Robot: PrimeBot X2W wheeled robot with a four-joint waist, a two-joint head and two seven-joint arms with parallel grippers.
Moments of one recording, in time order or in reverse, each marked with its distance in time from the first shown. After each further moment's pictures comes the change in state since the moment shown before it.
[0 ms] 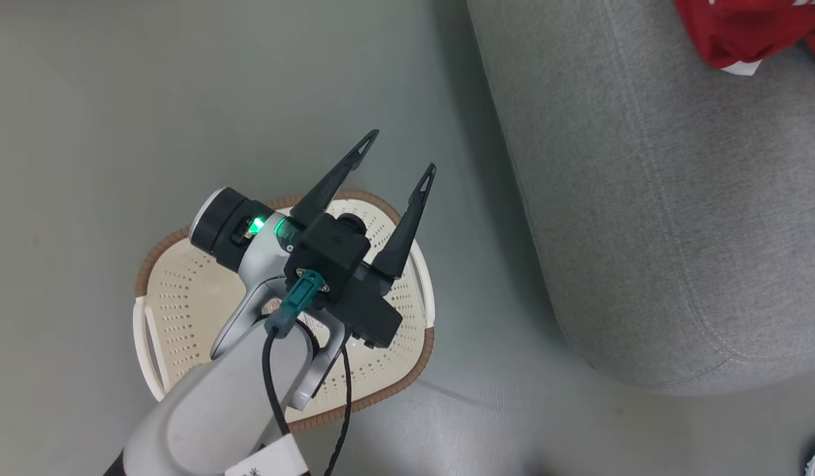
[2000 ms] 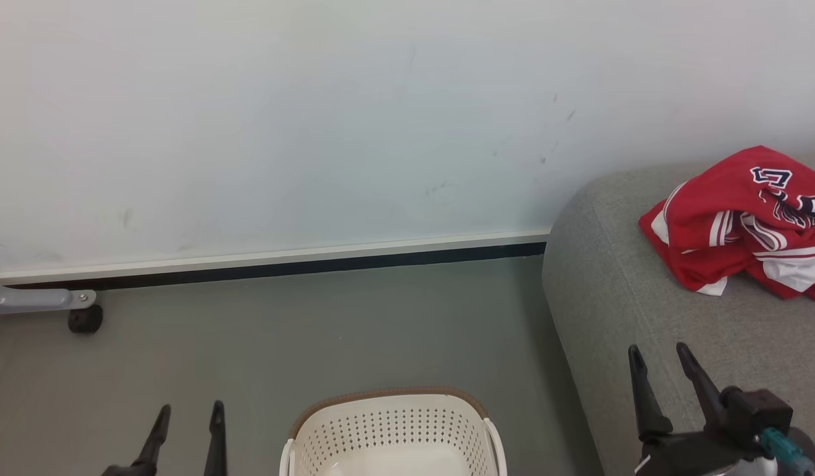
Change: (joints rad) left arm 0.734 0.021 0.465 0.025 -0.138 0.017 -0.157; right arm 1.127 0.175 -0.103 -0.772 0.000 -0.154 -0.003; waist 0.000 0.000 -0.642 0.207
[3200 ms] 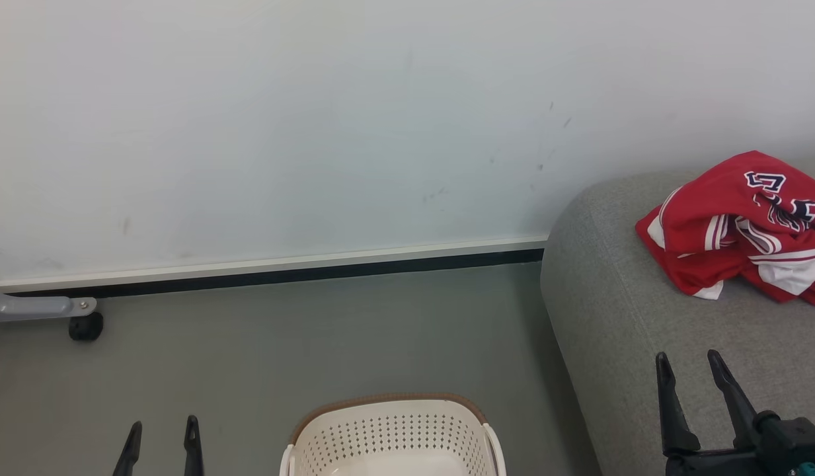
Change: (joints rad) left arm 0.106 -0.031 0.111 -0.109 0.077 0.000 0.000; right arm 0.152 0.003 -0.104 -0.209 -0.086 -0.025 0.000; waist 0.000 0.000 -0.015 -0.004
